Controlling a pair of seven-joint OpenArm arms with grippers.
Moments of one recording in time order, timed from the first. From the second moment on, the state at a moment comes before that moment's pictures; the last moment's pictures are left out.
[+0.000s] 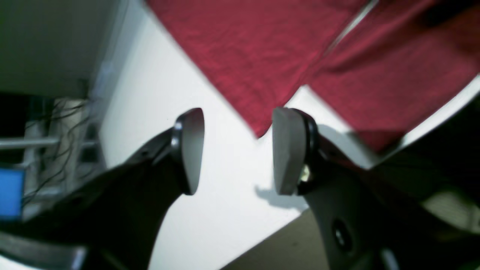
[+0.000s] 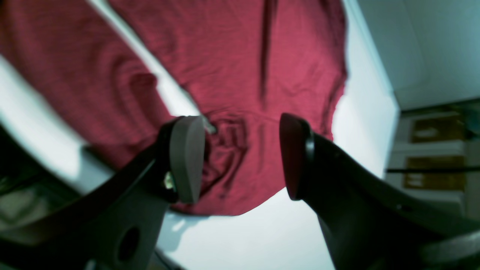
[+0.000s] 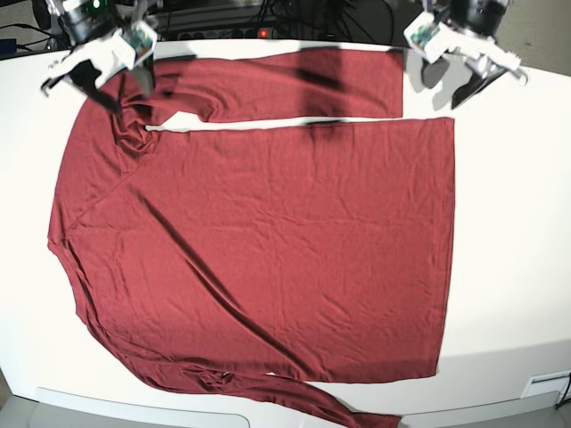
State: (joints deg) left arm 45.3 -34.7 21.8 126.9 29.7 6.2 26.6; right arm -59.0 33.5 3.8 126.9 -23.6 0.0 -15.4
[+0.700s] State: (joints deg) left arm 32.4 -37.9 22.0 126.9 20.8 5.5 26.2; right arm -57.4 38.9 3.8 133.0 -30.7 -1.6 -24.7
